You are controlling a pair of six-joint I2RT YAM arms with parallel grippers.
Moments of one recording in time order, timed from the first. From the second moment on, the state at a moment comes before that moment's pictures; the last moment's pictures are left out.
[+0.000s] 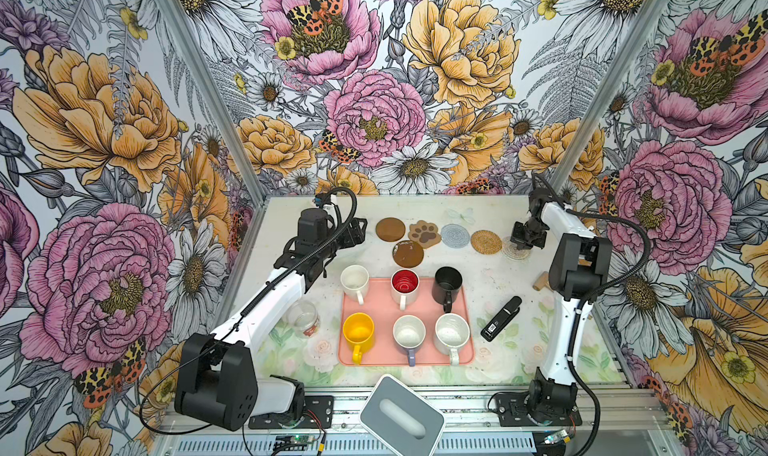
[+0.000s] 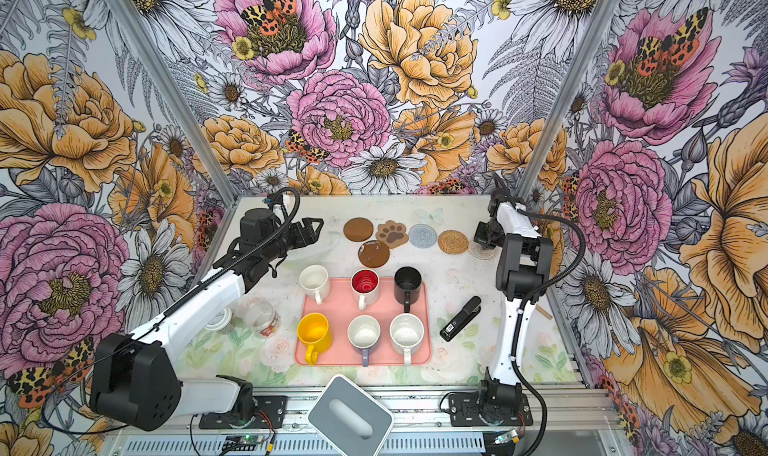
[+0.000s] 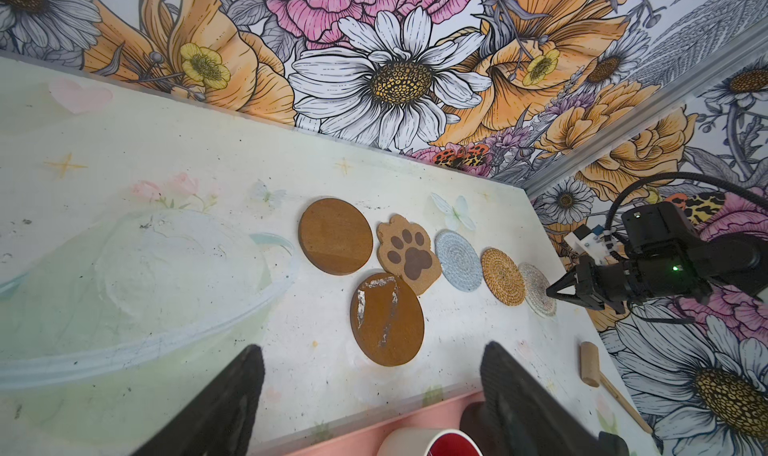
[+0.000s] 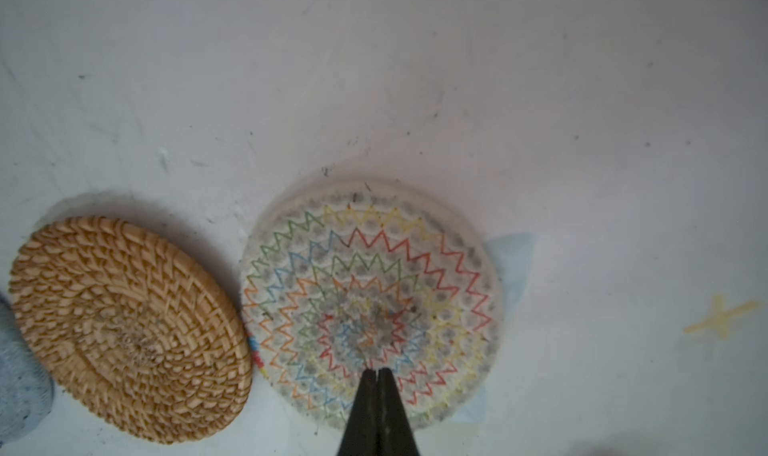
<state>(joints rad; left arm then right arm) -0.27 1.34 0.99 -0.05 0.17 -0.48 -0.19 2.30 1.95 -1.06 -0.06 0.22</state>
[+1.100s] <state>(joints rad) -0.27 1.37 0.99 -0.05 0.17 -0.48 -0.22 2.46 2.19 -1.15 -0.07 0.23</state>
